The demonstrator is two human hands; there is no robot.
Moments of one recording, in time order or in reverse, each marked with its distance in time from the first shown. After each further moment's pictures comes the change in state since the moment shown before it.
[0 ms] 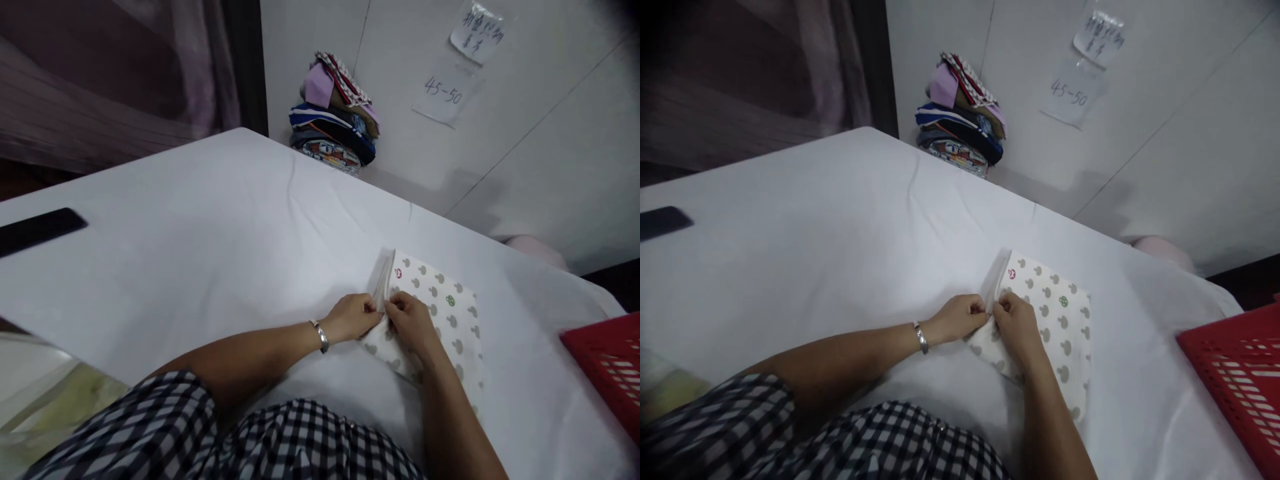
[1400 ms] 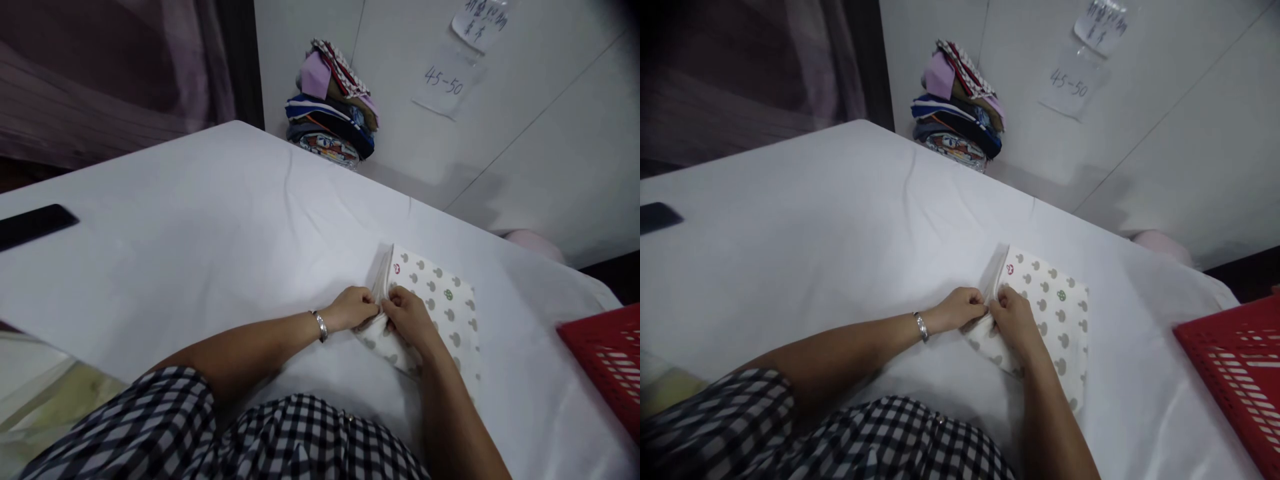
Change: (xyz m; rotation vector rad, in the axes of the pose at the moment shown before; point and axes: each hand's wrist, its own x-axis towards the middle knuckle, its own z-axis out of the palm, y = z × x) left_hand 0.011 -0.006 0.004 -0.172 -0.046 -0.079; right_hand -0.003 -0.006 -0.001 0.081 -0.113 0.063
